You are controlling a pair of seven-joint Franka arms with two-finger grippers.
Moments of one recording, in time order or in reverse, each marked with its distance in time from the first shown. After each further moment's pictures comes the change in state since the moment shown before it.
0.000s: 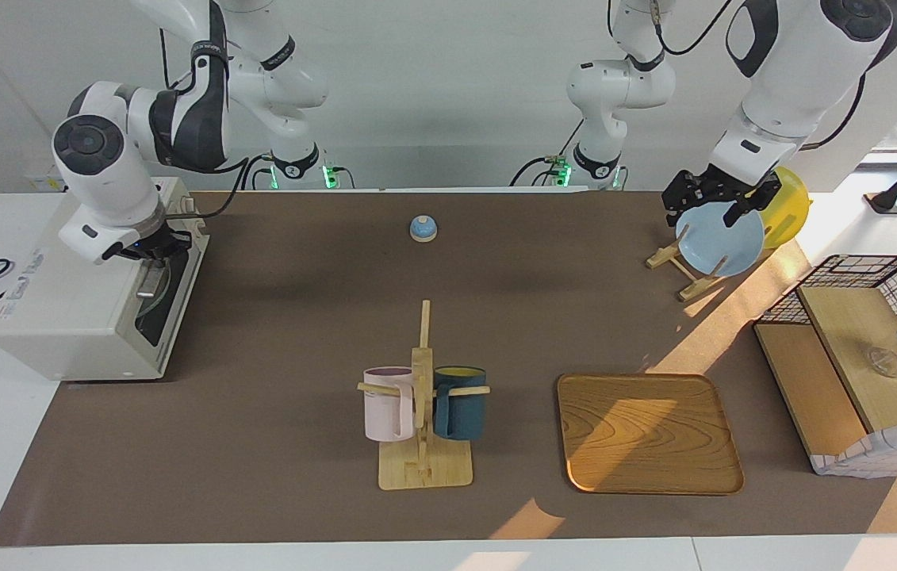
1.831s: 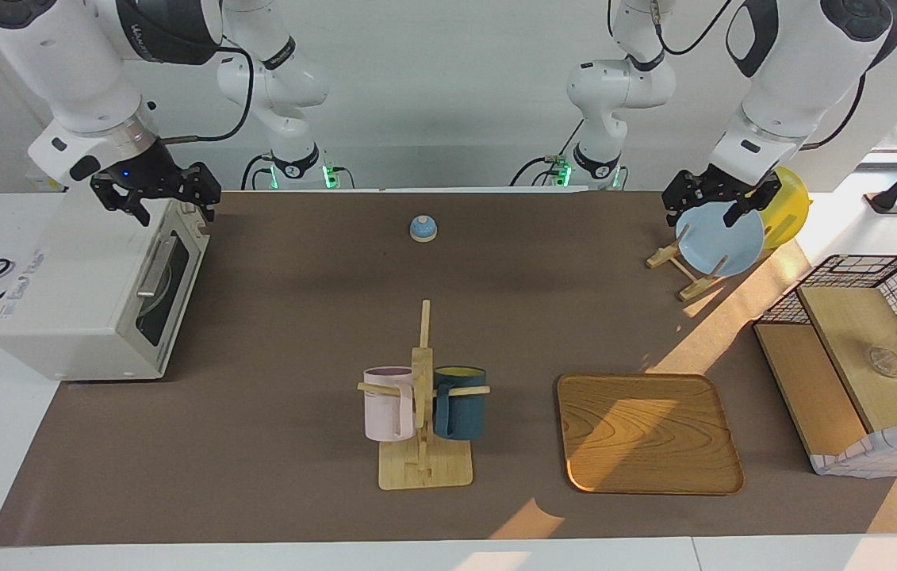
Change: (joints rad) left arm 0.000 0.000 0.000 0.000 0.000 0.000 0.000; right arm 0.081 -0.011 0.005 0.320 0.251 -0.209 0.118
